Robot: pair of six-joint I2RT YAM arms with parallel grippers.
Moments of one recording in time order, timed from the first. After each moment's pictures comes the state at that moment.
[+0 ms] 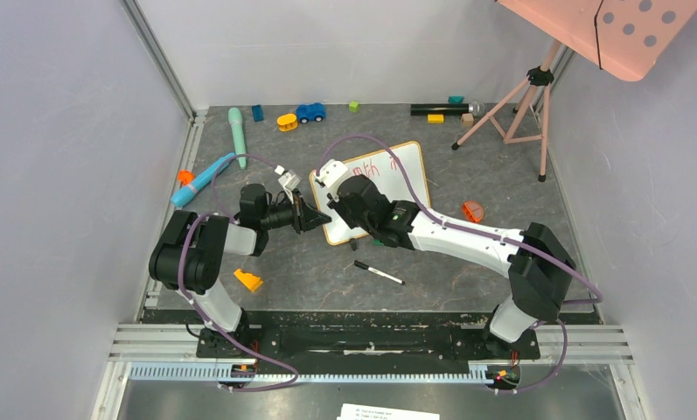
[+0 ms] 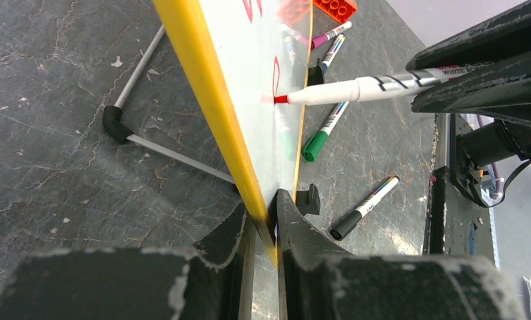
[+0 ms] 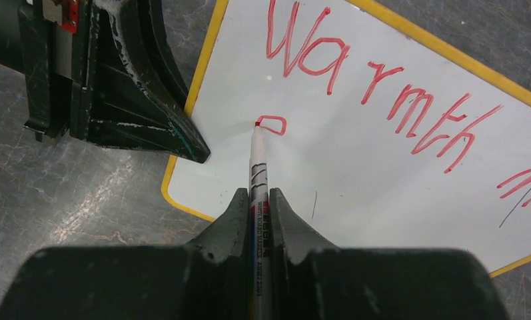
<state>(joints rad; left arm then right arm) -0.17 1.70 0.50 0.88 0.97 -0.27 0.98 1.63 1.21 -0.17 0.34 -0.05</state>
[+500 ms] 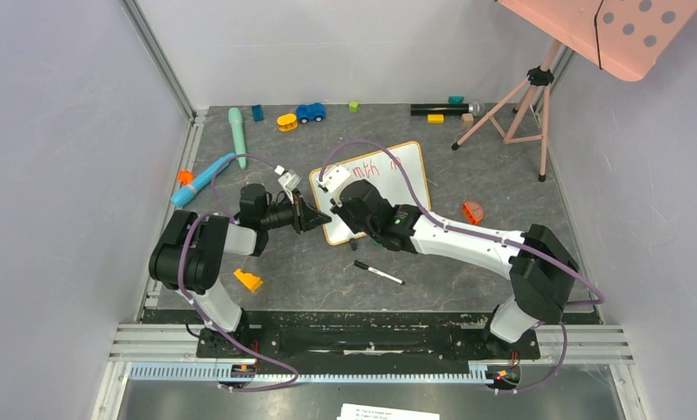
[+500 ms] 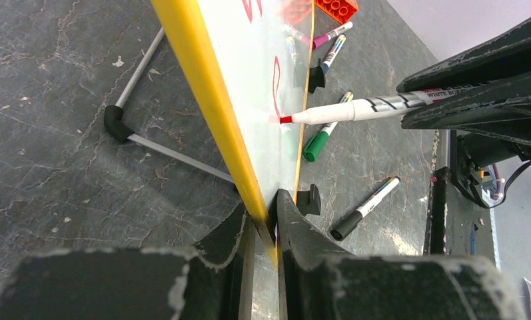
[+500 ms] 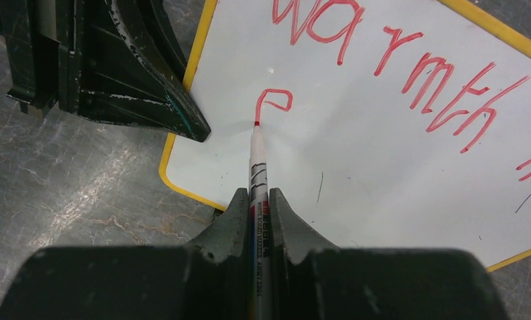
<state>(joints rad) -0.17 1.70 0.50 0.88 0.96 -0.27 0.98 1.62 1.17 -0.17 0.33 -0.04</state>
